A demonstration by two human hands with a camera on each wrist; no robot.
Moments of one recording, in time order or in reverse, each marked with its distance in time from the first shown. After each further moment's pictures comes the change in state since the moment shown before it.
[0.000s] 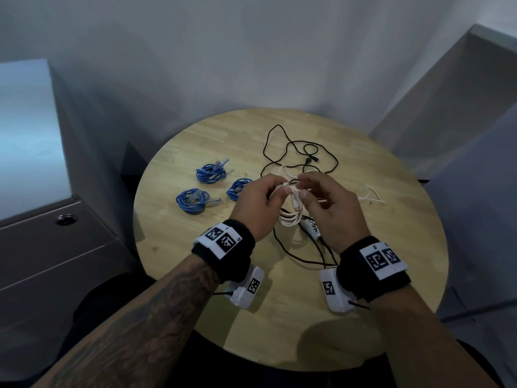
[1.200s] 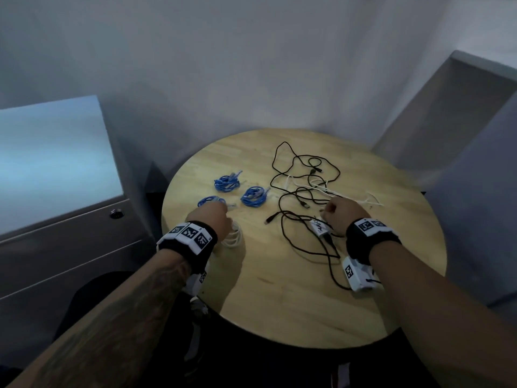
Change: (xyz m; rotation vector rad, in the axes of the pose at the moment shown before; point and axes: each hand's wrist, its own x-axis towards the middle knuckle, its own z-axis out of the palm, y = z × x) left_hand -0.029 -0.019 -0.096 1.007 -0.360 -0.417; right_hand 0.029 0.073 -0.018 -0.697 -0.291 0.400
